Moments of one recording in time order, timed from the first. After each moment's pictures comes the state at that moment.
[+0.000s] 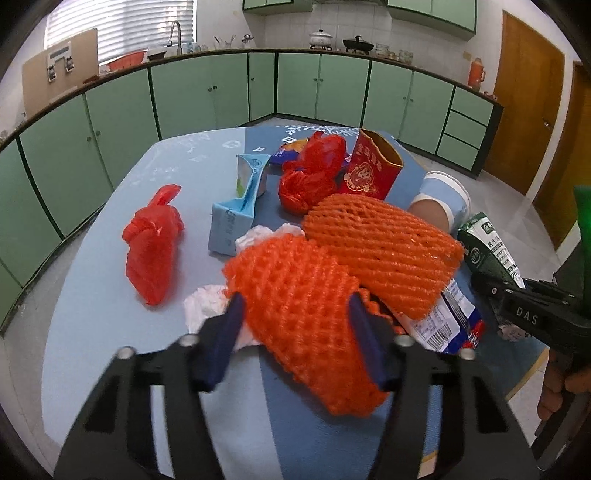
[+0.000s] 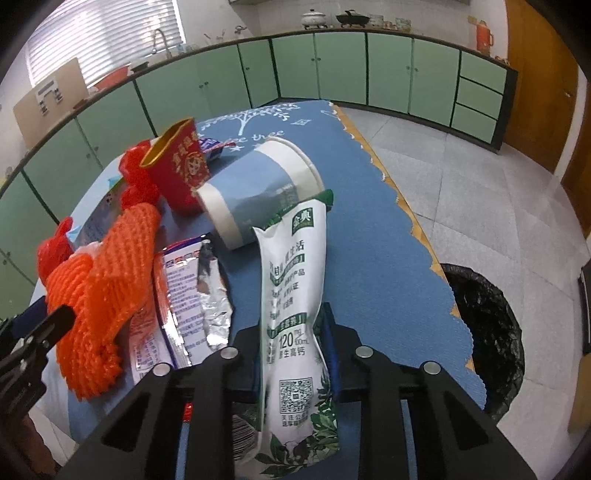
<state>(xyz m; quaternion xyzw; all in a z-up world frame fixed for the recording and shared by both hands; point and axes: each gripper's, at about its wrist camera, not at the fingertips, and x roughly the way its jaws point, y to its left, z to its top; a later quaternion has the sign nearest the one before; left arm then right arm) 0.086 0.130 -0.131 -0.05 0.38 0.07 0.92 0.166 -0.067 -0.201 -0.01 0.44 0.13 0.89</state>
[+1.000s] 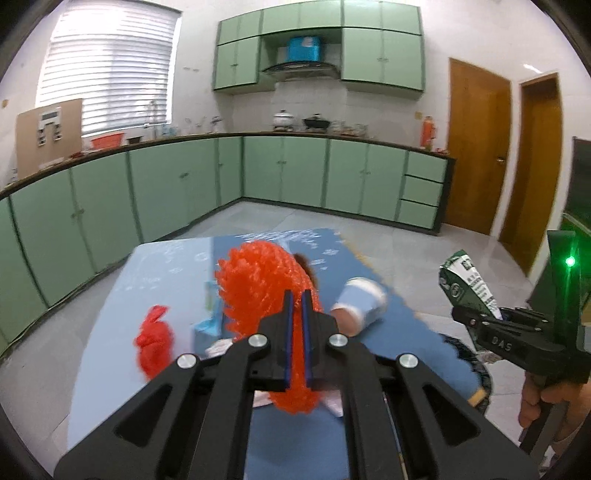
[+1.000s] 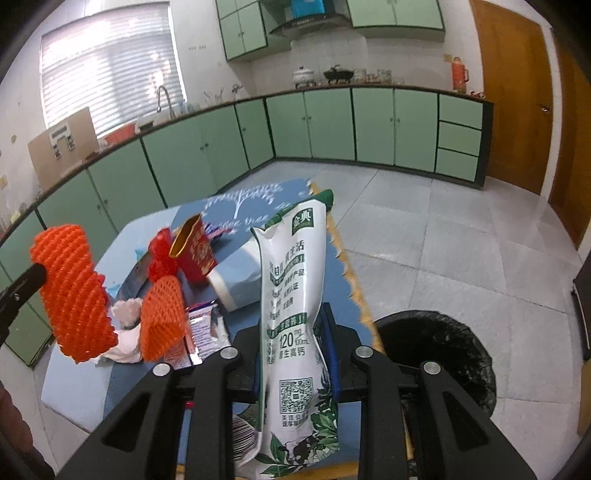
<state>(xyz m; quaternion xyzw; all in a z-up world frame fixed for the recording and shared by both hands) 0.046 0.078 -0.024 -0.03 0.23 -0.01 0.97 0.119 -0.138 -0.121 0.03 0.32 0.11 0.94</state>
